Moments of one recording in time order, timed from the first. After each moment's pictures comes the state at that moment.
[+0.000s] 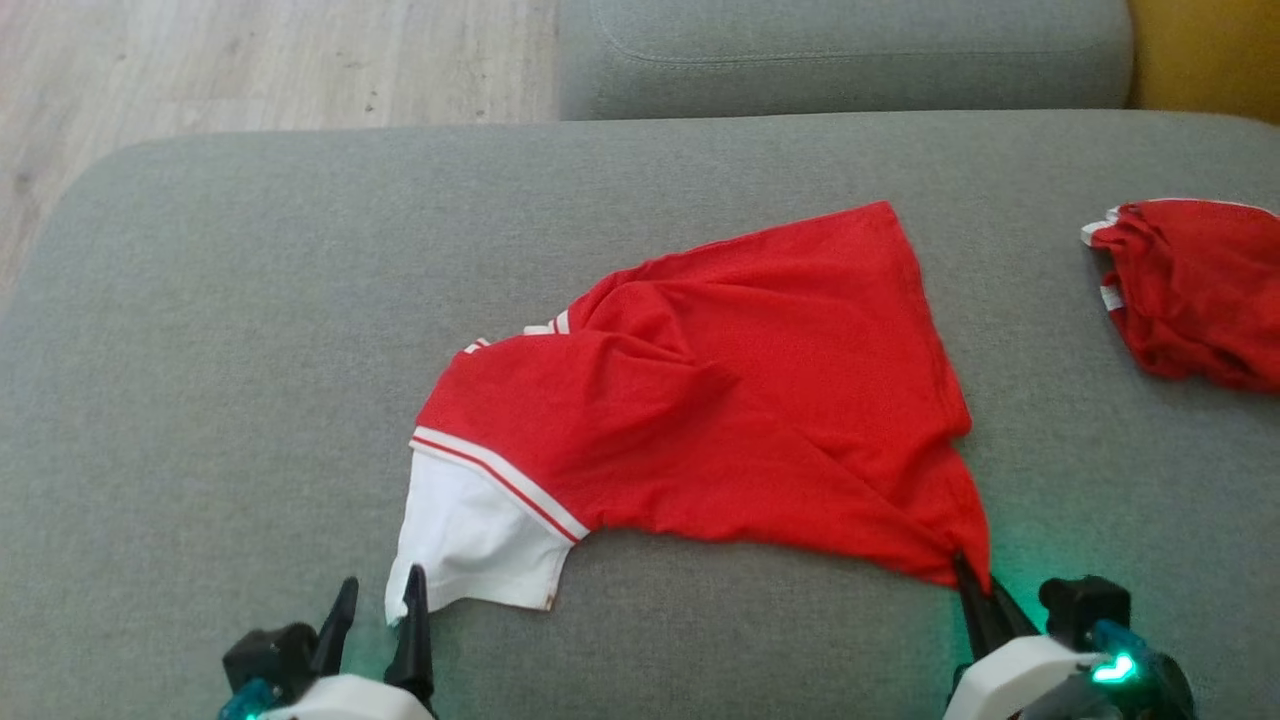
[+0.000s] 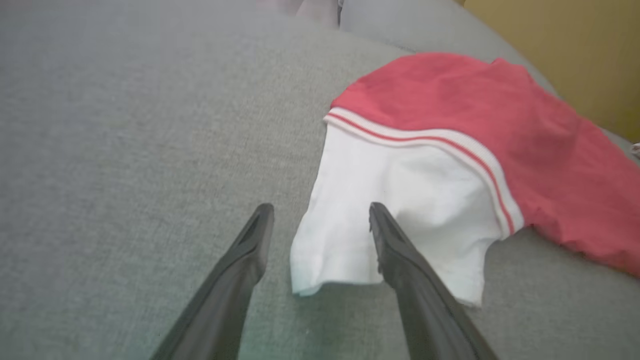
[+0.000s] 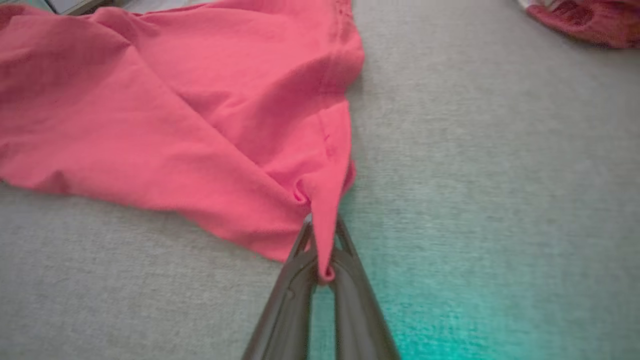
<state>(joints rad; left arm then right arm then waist) 0.00 0.23 -0.42 0.36 -0.66 0.10 -0.15 -0.01 -0.04 0.06 0.58 0.11 0.12 -0.14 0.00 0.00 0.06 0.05</state>
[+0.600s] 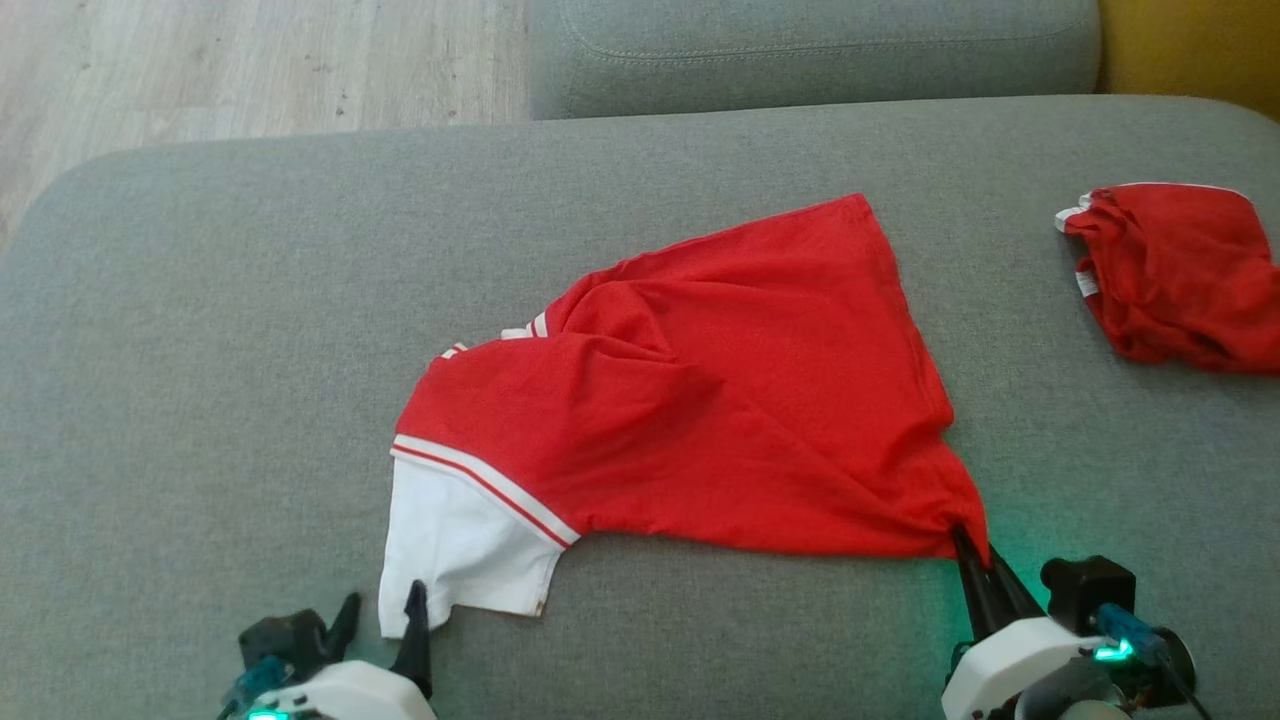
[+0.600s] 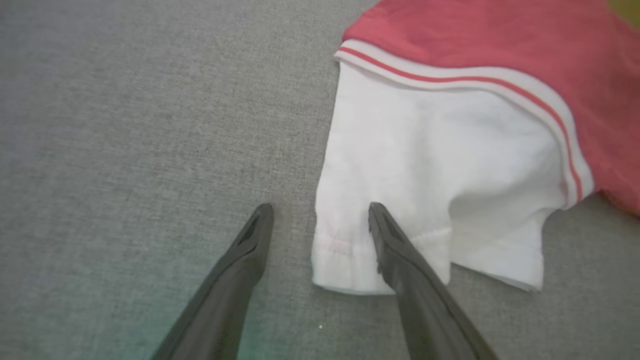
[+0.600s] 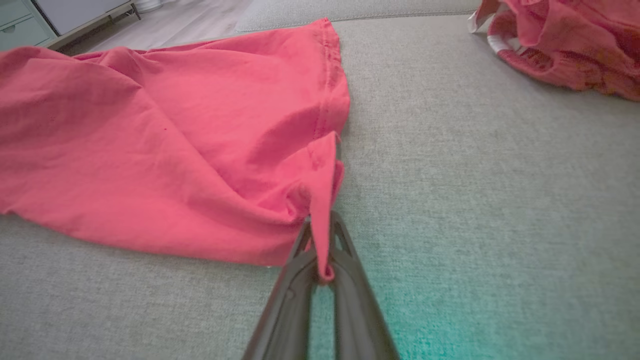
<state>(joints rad) -0.07 0.21 -0.45 0.53 -0.68 0.08 -0.08 -0.01 -0.04 0.05 0.51 0.09 0.12 -0.14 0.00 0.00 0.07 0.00</state>
